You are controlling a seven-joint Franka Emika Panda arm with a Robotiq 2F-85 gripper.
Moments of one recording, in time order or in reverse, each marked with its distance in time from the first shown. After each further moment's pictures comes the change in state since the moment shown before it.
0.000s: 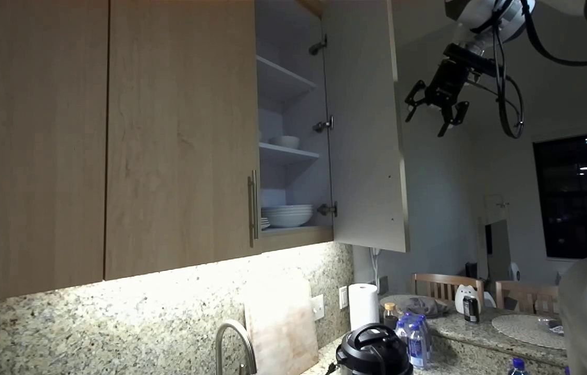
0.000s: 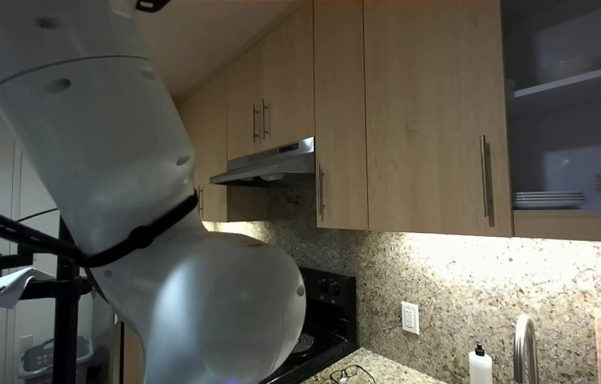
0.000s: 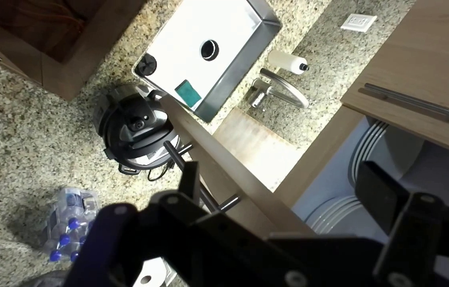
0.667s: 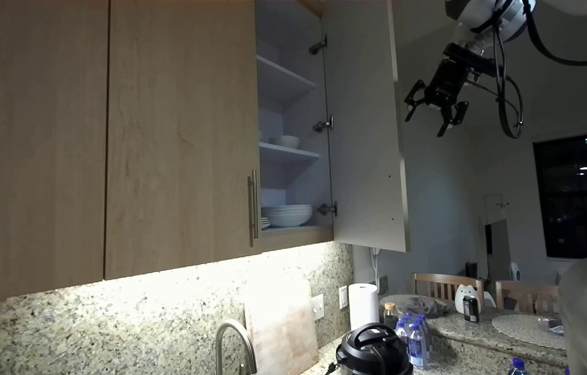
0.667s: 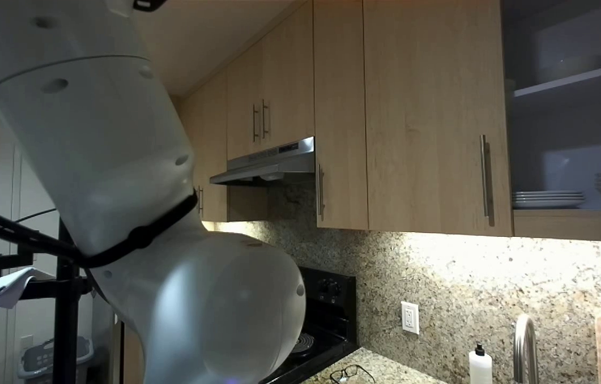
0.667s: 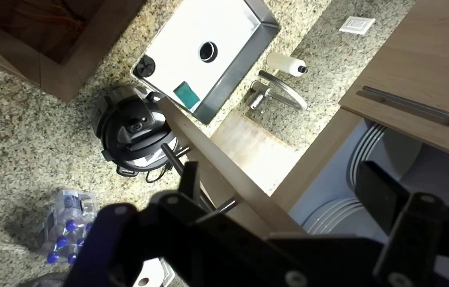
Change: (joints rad) arm 0.000 -0.006 0.007 -0.008 -0.001 0.001 0.003
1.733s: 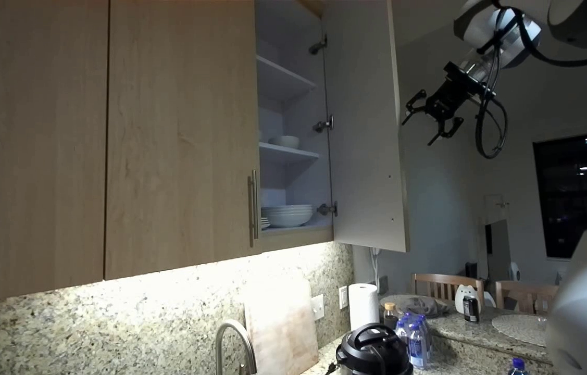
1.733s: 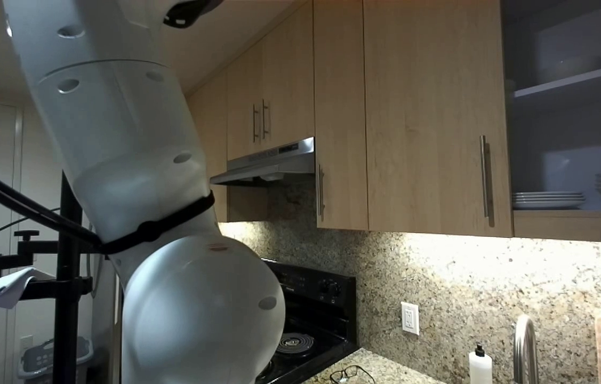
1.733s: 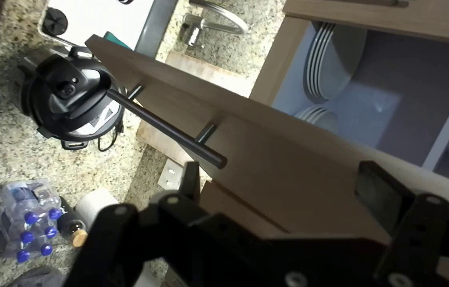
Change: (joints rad) arm -0.275 0.120 0.021 -0.117 0.374 0.251 -0.040
